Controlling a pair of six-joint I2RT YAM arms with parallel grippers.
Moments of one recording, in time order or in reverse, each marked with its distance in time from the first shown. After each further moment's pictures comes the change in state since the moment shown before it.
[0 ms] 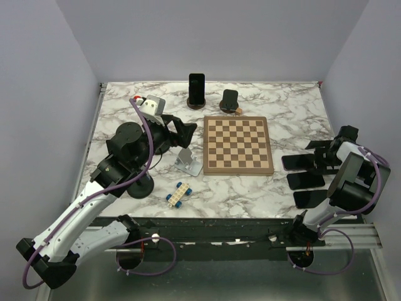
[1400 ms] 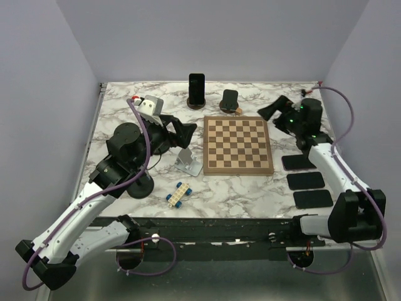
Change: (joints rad) left arm 0.006 -0.007 0.000 0.000 0.020 -0.022; right arm 0.492 -0.332 0.001 0.467 -0.160 -0.398
